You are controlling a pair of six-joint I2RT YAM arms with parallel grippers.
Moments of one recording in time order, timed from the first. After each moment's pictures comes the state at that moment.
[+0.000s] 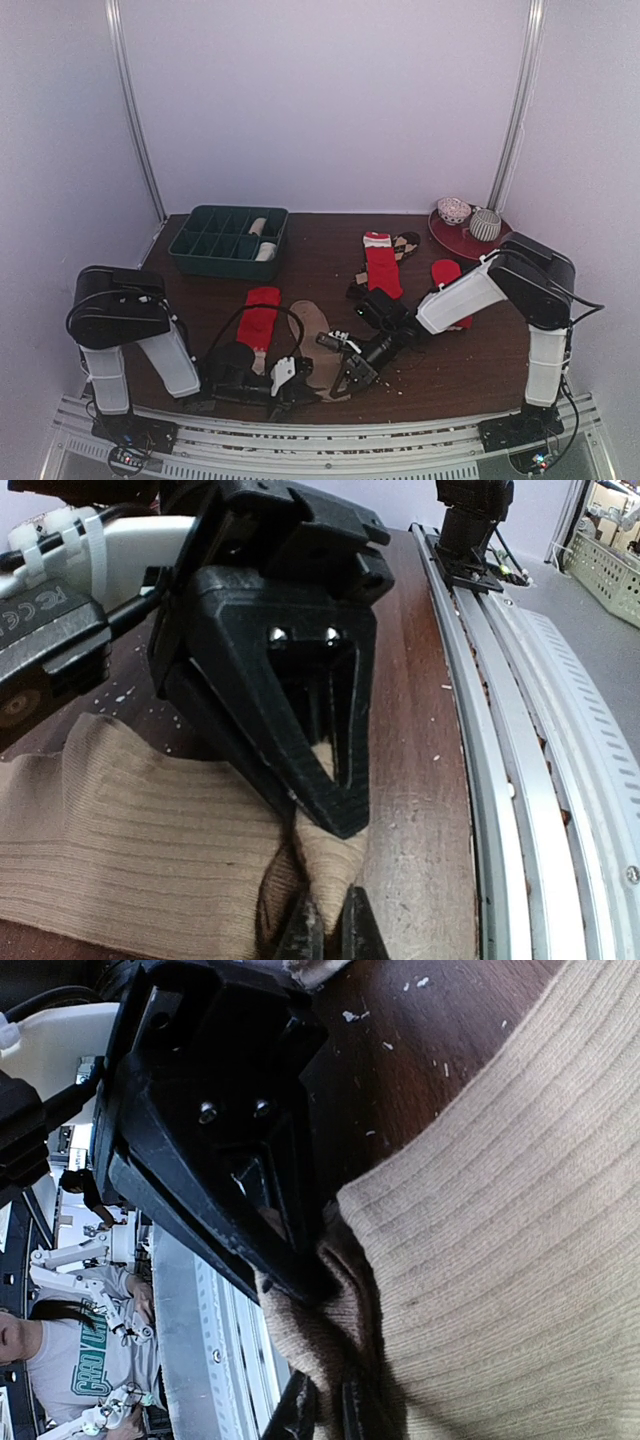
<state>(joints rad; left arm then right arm) -1.17 1.95 0.36 1.21 0.31 0.01 0.90 1.99 0.93 -0.05 -0.98 0.22</state>
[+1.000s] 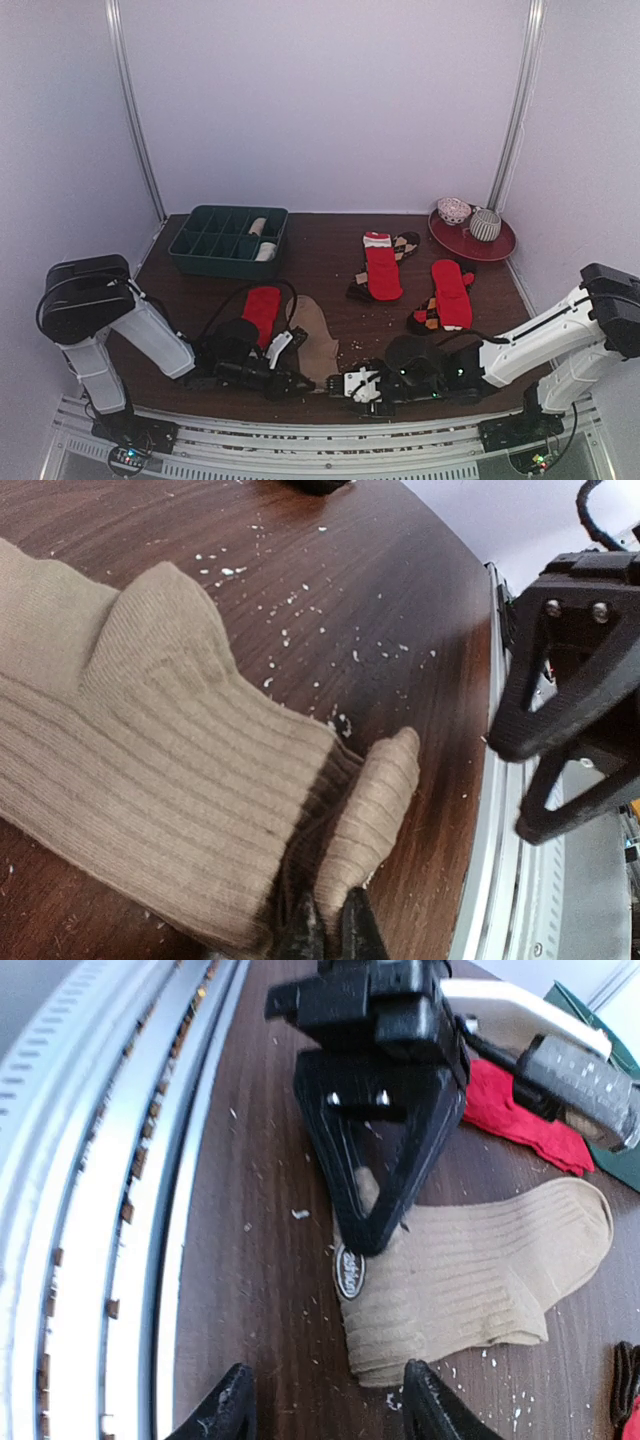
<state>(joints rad) -1.04 1.79 0.44 0.78 0.41 -0.47 1.28 1.49 0.53 0.34 -0.02 -0.37</state>
